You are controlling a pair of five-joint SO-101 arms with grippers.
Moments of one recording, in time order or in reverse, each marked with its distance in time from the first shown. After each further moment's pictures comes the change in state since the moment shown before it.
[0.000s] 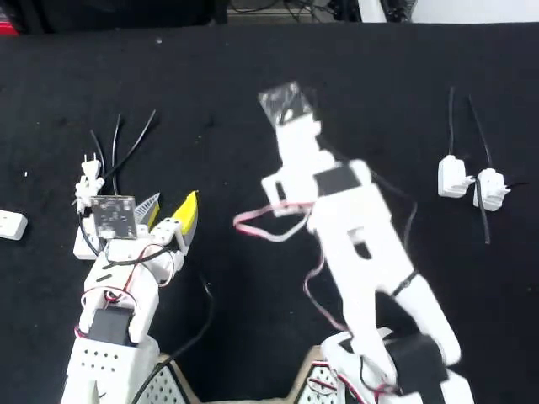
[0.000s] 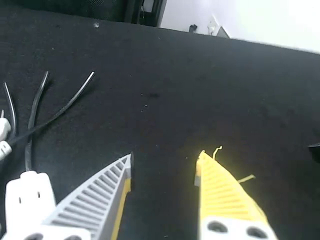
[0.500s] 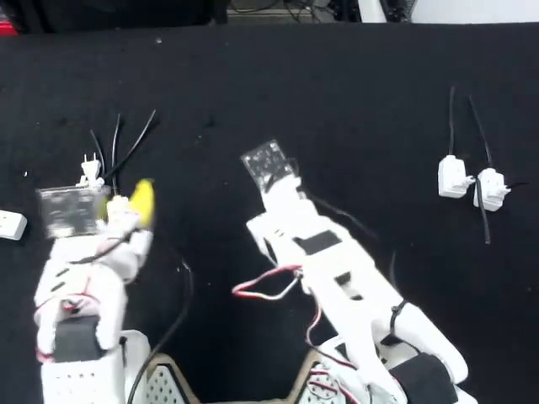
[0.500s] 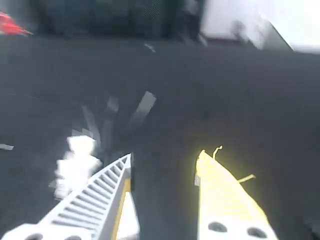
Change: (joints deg) left arm -13.4 0.0 -21.1 20.5 -8.4; right arm -6.4 -7.1 32.9 -35.9 0.6
